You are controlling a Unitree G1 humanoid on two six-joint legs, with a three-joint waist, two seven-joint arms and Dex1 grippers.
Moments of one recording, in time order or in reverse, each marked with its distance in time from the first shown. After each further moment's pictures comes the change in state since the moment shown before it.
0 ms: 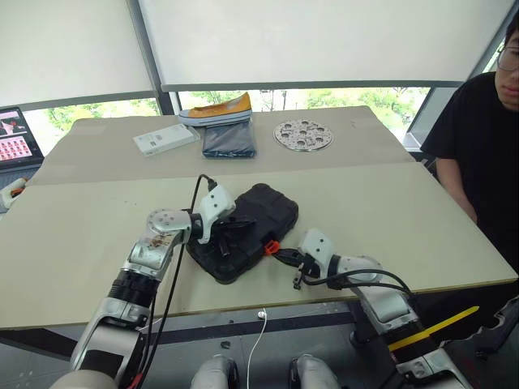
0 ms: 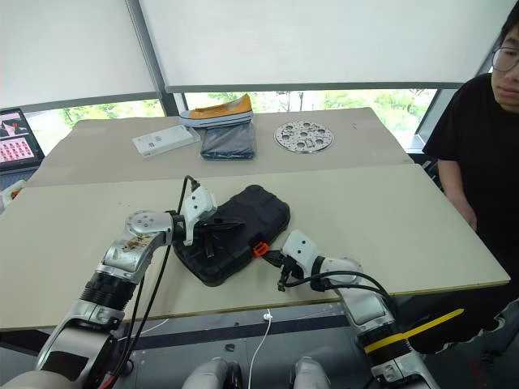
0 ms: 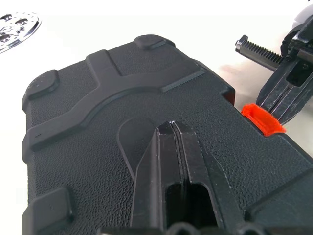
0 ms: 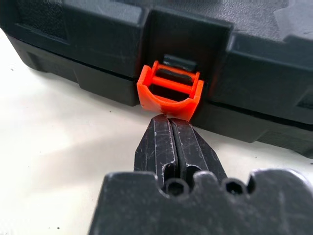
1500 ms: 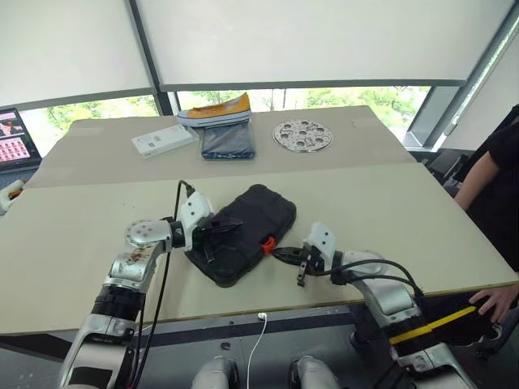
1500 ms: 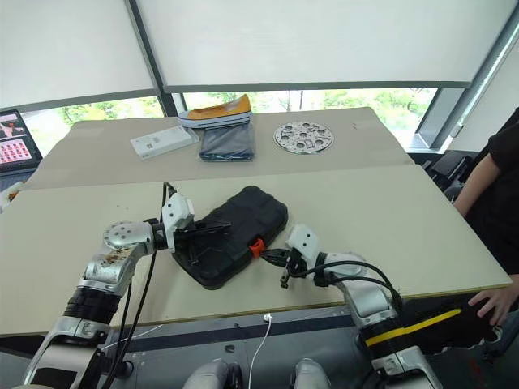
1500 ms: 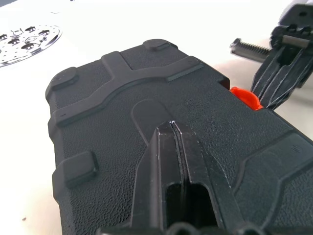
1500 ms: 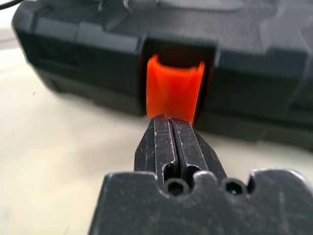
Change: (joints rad) left arm 0.106 0.039 0.096 -0.015 -0.063 -0.118 -0.047; right arm -0.052 -0.003 -0.018 0.052 0.062 0.068 0.095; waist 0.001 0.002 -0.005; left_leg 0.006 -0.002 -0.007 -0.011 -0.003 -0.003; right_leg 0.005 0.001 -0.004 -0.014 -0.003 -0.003
